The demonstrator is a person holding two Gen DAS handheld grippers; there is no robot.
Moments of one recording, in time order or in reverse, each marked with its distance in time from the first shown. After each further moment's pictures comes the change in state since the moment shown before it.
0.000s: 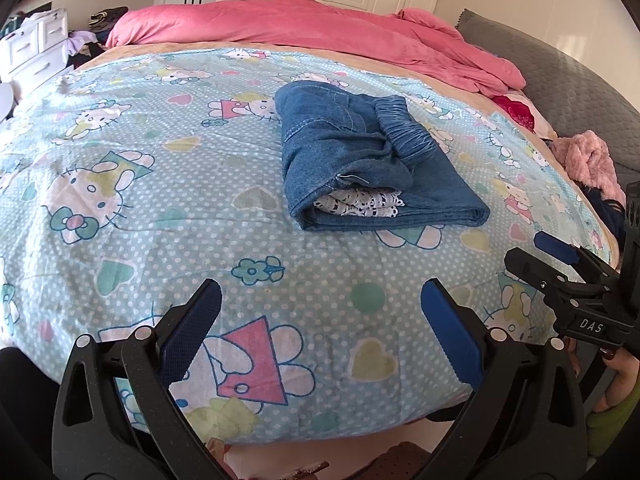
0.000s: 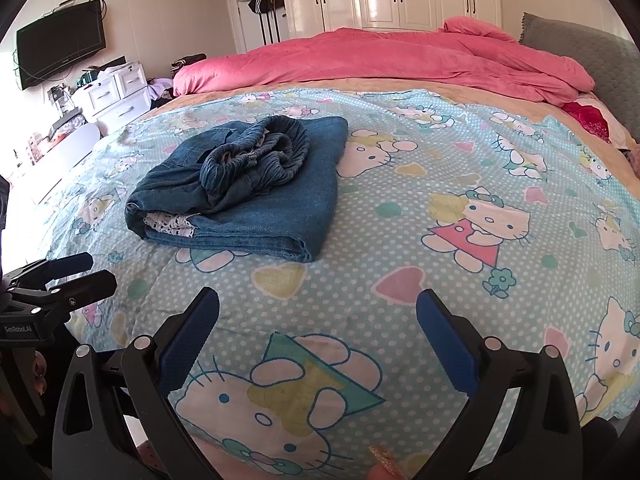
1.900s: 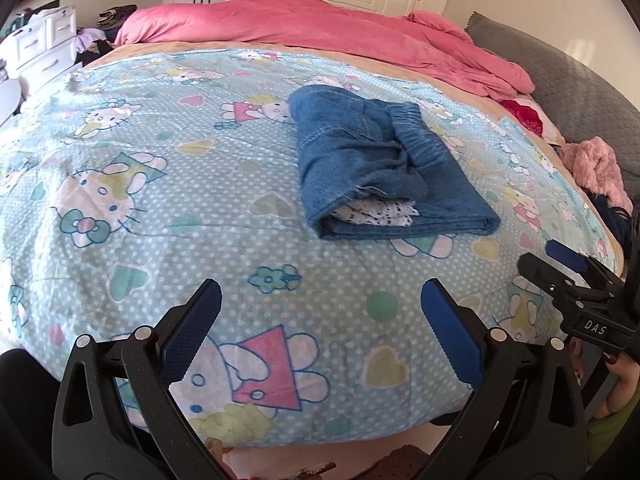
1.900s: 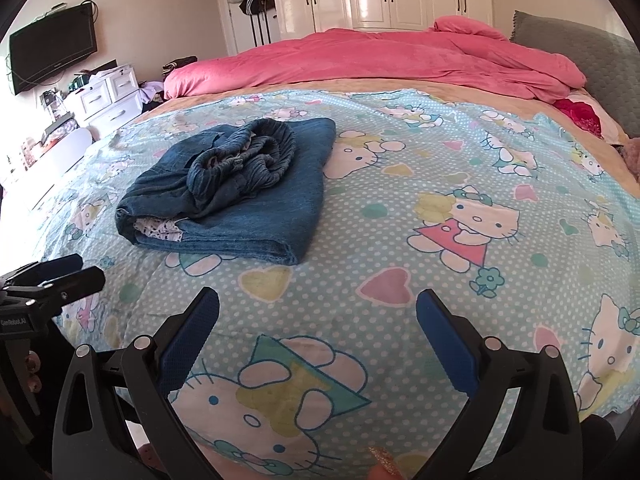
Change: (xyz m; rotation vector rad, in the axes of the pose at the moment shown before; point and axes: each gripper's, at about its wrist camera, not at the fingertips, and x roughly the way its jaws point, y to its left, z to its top) left arm 0.000 0.010 0.008 -0.022 0.001 0.044; right arm -0.002 -0.006 0.002 0.027 0.003 -0.045
